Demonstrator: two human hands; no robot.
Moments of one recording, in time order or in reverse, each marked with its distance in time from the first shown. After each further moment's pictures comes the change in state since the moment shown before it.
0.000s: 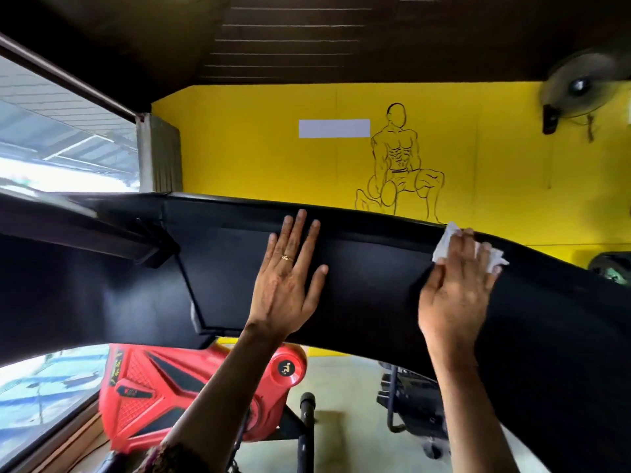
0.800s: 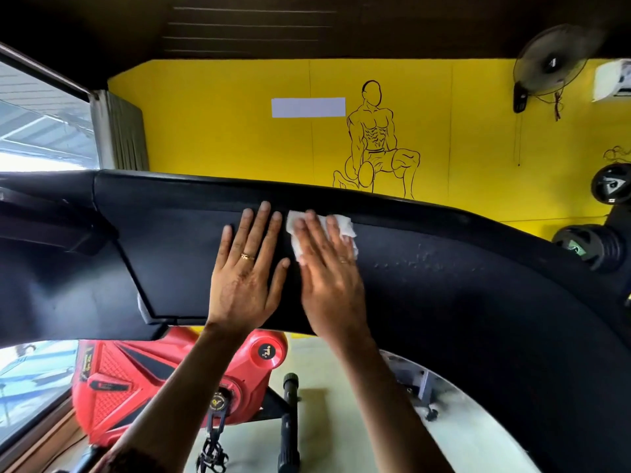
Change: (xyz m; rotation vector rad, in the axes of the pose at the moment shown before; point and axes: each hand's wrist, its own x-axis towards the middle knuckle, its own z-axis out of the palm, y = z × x) left_hand -0.021 0.000 0.015 0.157 0.074 0.057; right_hand -0.045 -0.059 0.019 0.363 -0.183 -0.426
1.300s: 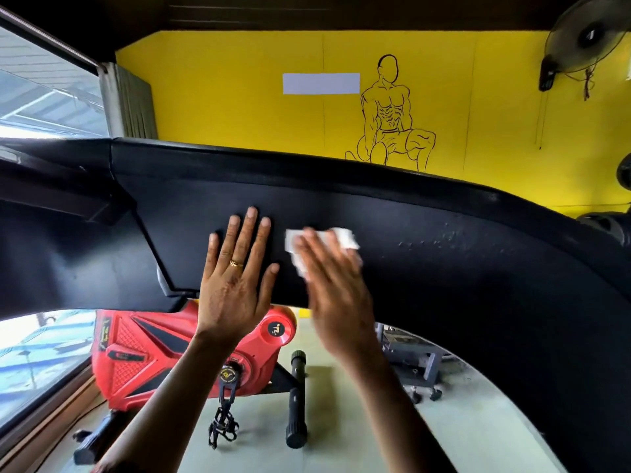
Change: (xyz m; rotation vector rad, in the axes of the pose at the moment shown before) left_hand -0.049 -0.024 -0.007 0.053 -0.076 -0.055; right_hand -0.043 -0.015 0.007 0.013 -0.093 -0.026
